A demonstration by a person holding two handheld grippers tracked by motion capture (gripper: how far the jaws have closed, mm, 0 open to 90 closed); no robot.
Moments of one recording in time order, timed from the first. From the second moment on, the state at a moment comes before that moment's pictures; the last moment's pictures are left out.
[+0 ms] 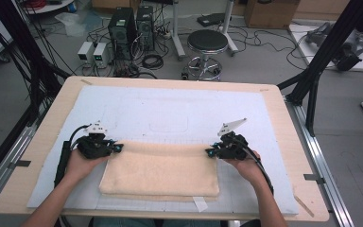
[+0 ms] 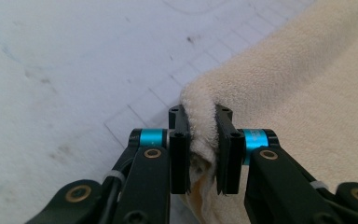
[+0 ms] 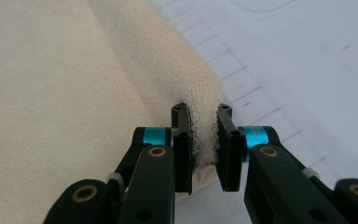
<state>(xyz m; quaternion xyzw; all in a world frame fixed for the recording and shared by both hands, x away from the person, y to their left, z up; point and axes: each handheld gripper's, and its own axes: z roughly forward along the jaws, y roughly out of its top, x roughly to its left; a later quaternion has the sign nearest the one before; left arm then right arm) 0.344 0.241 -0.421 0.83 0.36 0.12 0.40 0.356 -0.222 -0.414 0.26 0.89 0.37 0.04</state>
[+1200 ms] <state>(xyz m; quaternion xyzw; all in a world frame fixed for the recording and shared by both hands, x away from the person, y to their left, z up) 0.372 0.233 -0.411 0.81 0.35 0.14 0.44 0.390 -0.218 -0.392 0.29 0.87 0.38 0.13</state>
